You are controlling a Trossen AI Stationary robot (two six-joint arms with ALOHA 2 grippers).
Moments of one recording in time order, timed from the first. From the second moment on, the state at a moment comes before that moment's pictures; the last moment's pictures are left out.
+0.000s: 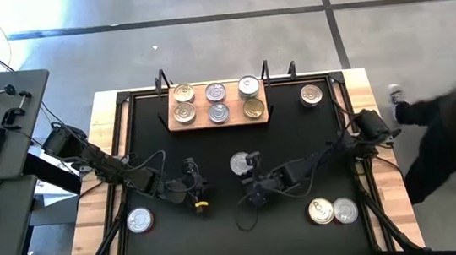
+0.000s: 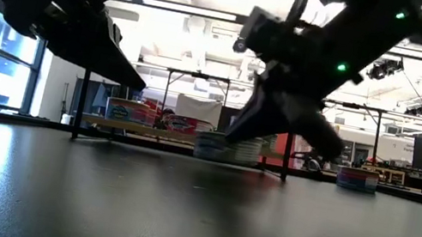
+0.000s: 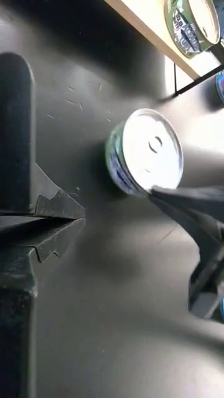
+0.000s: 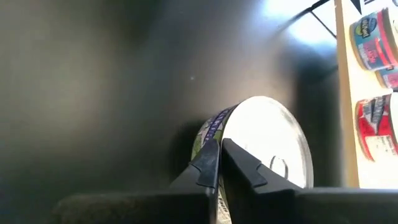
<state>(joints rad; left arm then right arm) -0.44 1.49 0.52 0.36 -0.54 -0.21 0.34 1.90 1.10 -0.17 0.60 -0.21</state>
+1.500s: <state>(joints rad) -0.44 1.49 0.52 0.36 -0.56 -0.21 0.46 1.89 1.26 -0.42 0.44 0.12</state>
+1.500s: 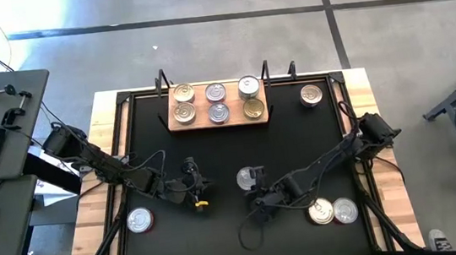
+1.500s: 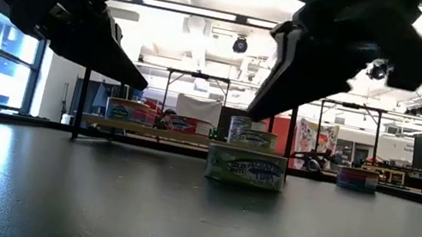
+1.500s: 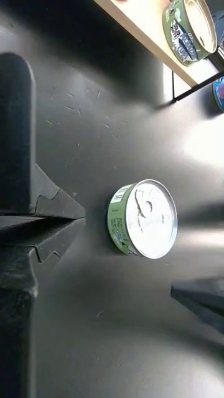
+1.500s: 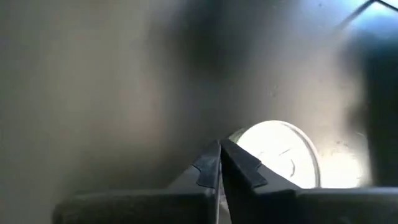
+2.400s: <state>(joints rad) -0.44 1.49 0.52 0.37 -0.57 -0.19 0.43 1.92 0.88 0.02 0.73 -0.02</state>
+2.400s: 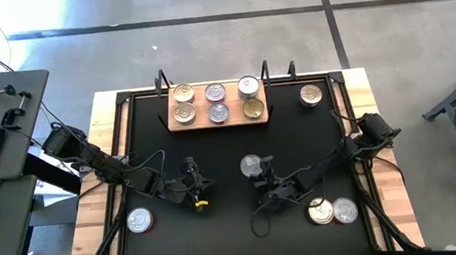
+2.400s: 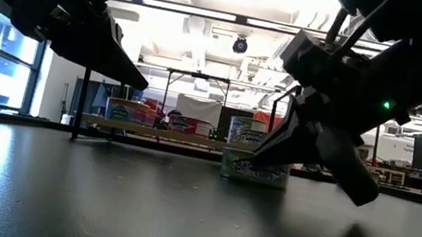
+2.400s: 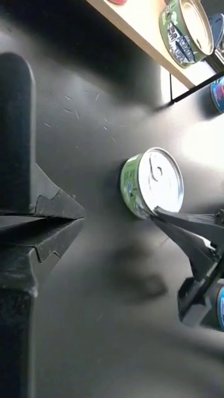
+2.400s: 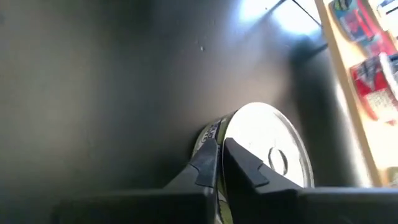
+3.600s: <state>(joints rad) -0.44 1.49 0.52 0.42 -0.57 -0.18 -0.10 1.71 1.12 -0.29 0.59 -0.35</state>
